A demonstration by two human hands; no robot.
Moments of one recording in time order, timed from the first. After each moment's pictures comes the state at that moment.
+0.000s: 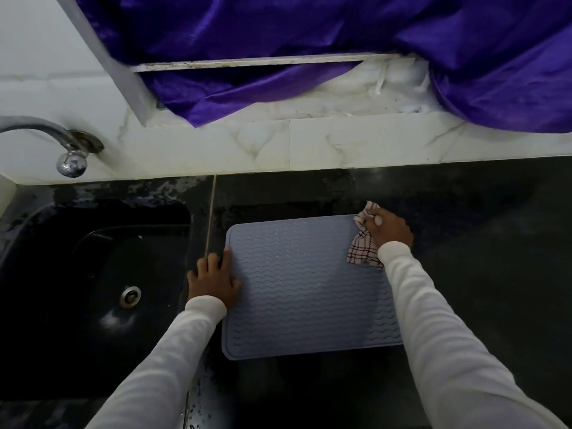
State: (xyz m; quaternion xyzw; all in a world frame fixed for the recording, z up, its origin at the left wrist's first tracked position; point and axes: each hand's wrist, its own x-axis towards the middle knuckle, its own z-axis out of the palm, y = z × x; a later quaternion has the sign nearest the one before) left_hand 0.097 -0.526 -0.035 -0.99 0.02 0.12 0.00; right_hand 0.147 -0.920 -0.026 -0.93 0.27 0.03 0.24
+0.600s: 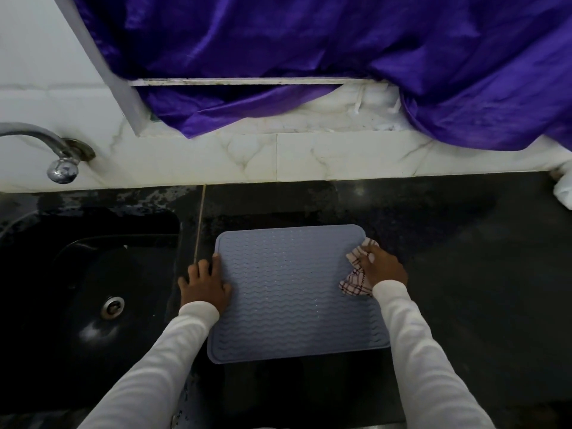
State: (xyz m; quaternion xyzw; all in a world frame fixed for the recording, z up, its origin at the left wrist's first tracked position) left_hand 0.090 -0.532 -0.036 -0.99 0.00 0.11 0.00; right_hand 0.065 -0.915 -0.010 -0.92 0.30 0.11 0.22
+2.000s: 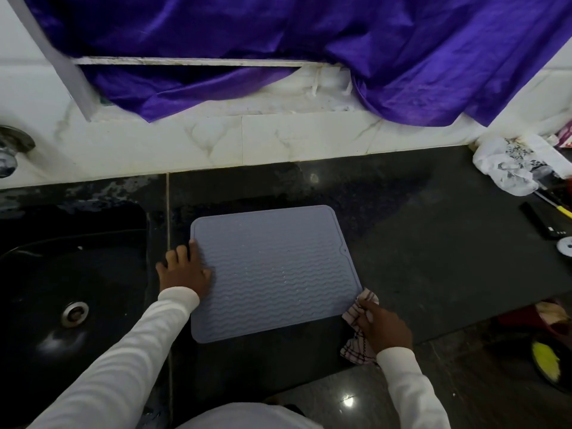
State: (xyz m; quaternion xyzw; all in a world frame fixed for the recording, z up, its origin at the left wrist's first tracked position) left_hand 0.091 -0.520 -0.045 -0.99 0.07 0.10 0.00; right_hand -0.138 -0.866 0.008 -0.91 0.34 0.19 0.13
